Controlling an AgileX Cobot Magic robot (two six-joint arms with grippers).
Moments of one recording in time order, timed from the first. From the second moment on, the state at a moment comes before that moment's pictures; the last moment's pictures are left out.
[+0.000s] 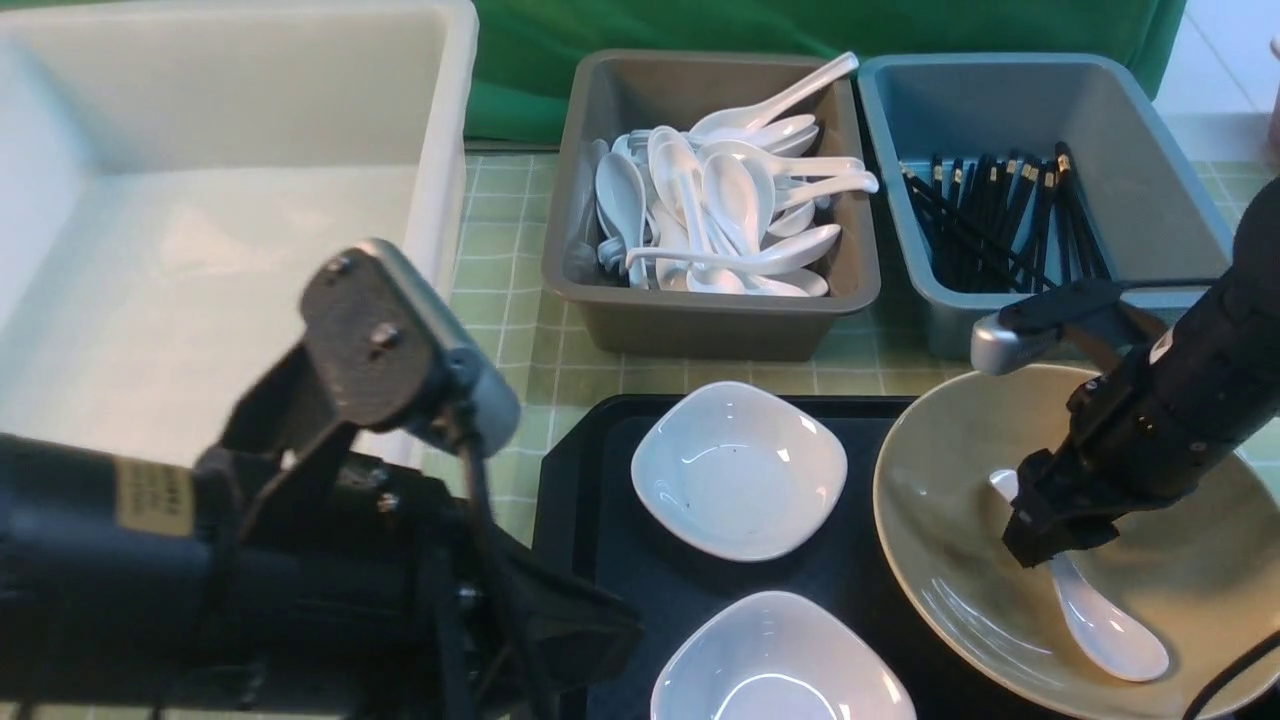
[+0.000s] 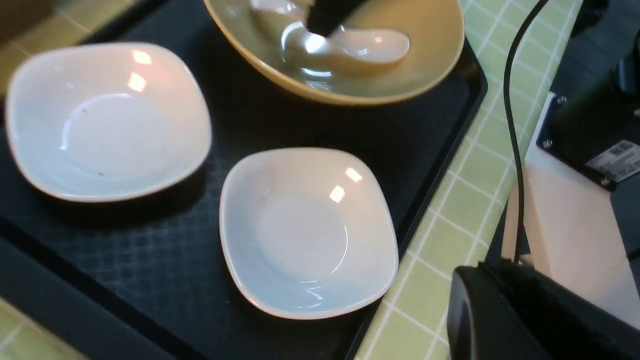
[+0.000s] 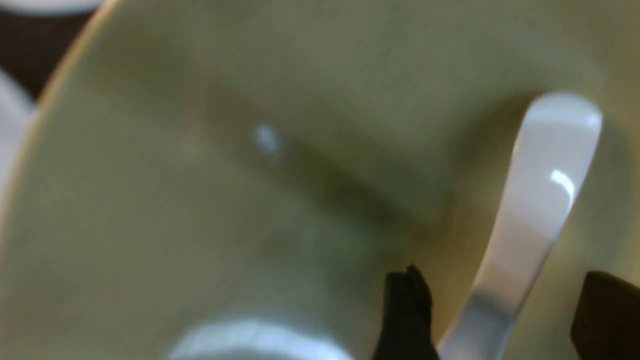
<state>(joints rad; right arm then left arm) 0.16 1.66 -1.00 0.23 0.73 -0.40 -0.66 0.98 -0.81 -0.63 0.80 0.59</state>
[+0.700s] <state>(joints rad) 0.16 1.64 -1.35 0.44 0.74 -0.54 -0.66 1.00 -0.81 -0.63 0.75 0.60</state>
